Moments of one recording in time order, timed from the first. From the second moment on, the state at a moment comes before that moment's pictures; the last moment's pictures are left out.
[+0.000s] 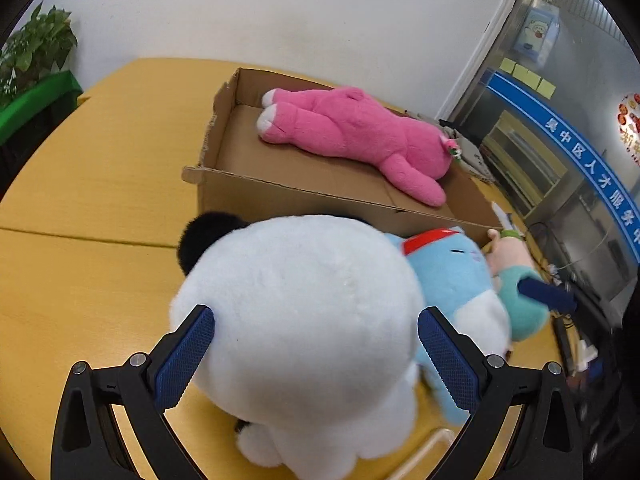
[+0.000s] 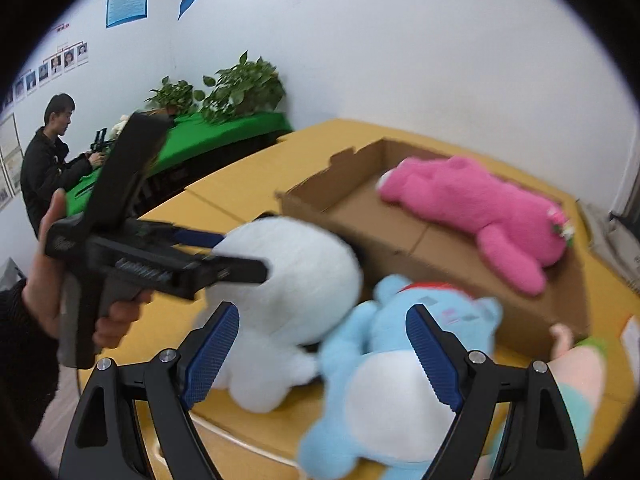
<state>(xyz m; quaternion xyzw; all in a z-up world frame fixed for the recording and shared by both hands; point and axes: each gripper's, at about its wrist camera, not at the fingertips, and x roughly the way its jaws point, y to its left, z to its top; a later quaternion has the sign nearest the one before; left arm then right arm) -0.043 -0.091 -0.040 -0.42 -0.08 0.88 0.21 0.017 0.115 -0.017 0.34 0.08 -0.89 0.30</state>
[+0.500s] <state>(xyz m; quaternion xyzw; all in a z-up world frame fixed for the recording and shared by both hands) -0.065 -0.104 -0.052 -0.45 -0.09 0.85 0.25 0.002 0.042 -0.107 0.38 0.01 -0.88 0.29</state>
